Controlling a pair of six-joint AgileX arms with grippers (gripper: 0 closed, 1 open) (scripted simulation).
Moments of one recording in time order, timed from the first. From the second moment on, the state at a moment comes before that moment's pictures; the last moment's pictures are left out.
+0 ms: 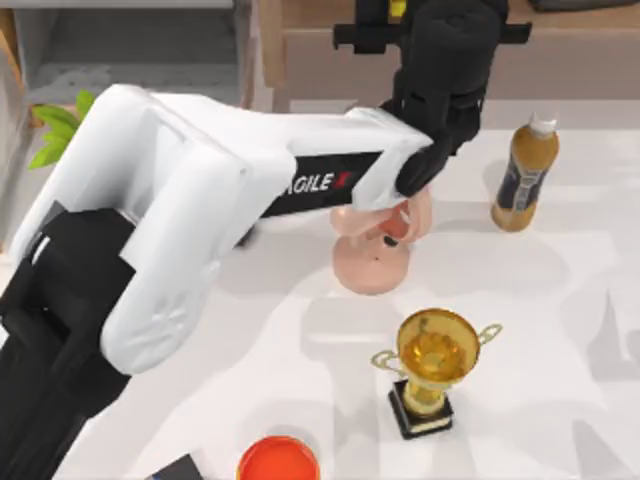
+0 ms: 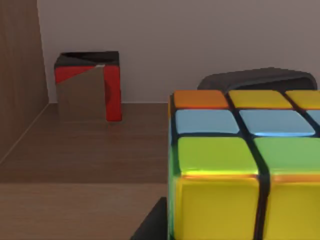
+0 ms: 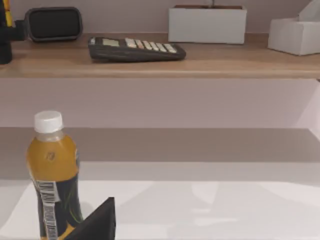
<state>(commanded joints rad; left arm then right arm) -0.77 2.48 1.87 0.63 -0.72 0.02 0.00 0.00 0.00 0.00 0.00 0.00</state>
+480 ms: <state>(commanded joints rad) -0.78 2.36 1.96 0.35 -0.61 -0.02 0.00 0.00 0.00 0.00 0.00 0.00</state>
